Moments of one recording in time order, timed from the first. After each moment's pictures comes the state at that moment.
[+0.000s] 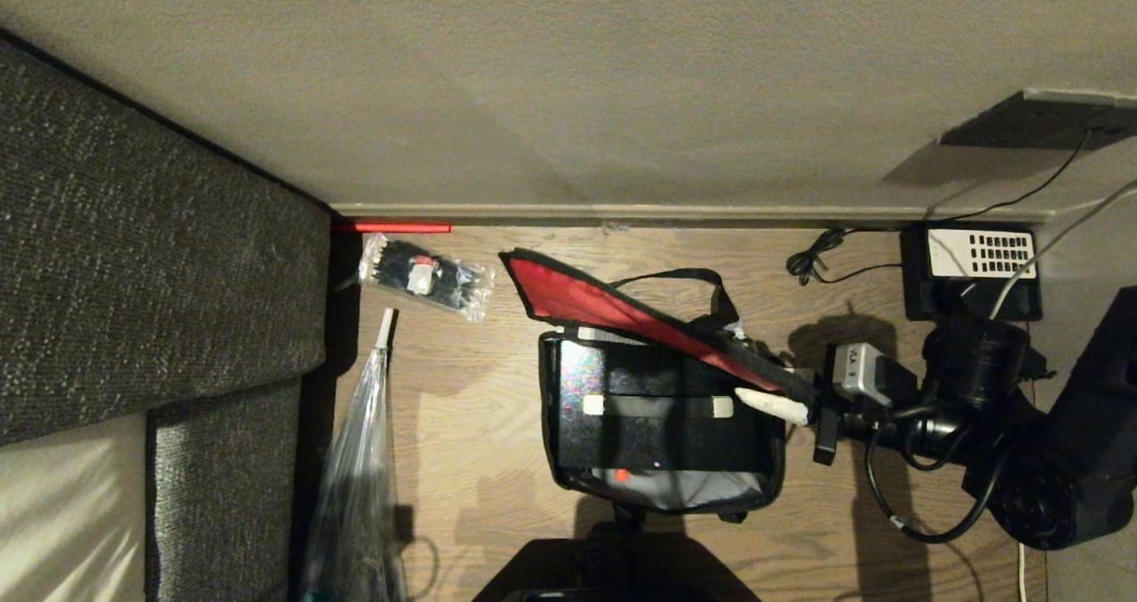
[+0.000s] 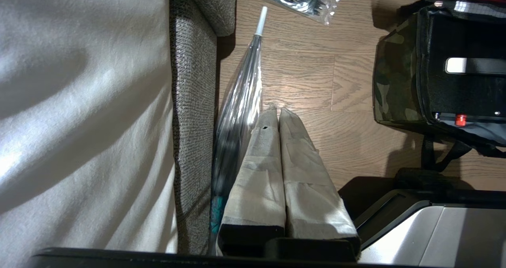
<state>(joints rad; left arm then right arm) 0.00 0.00 0.00 0.00 0.00 0.00 0.14 2.07 -0.48 -1.37 0.91 -0.74</state>
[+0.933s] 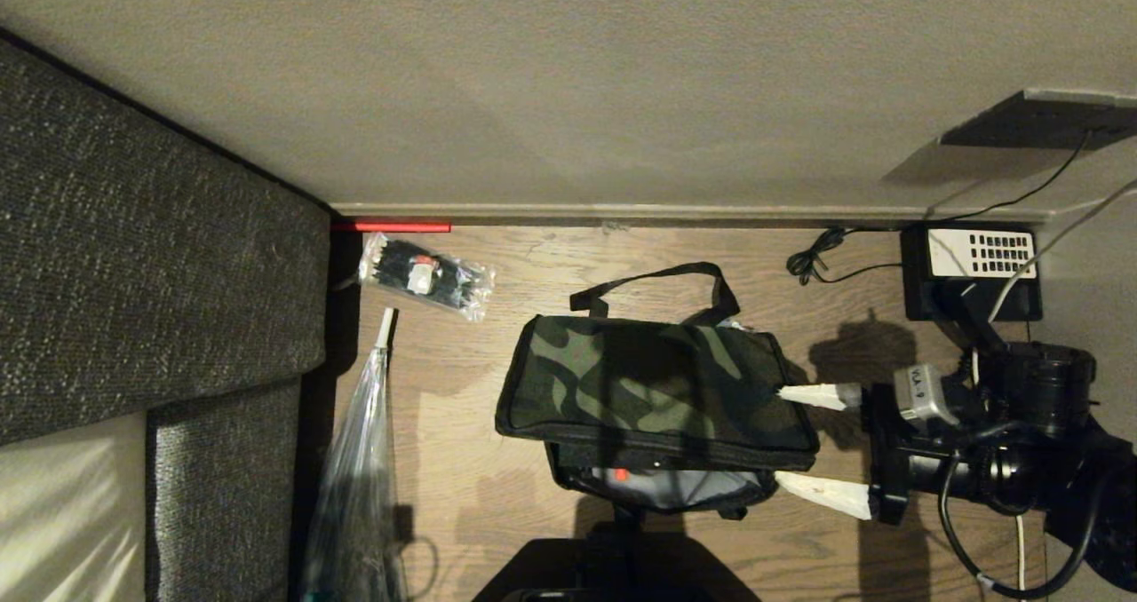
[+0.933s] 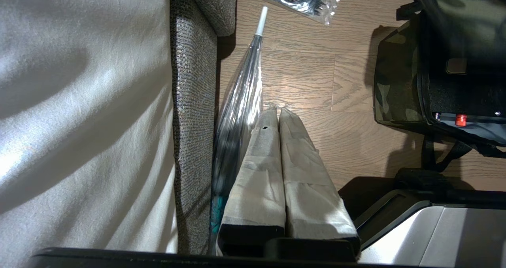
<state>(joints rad) 0.00 0.00 0.00 0.00 0.00 0.00 0.07 1.90 -0.32 -1.16 1.03 -0.68</state>
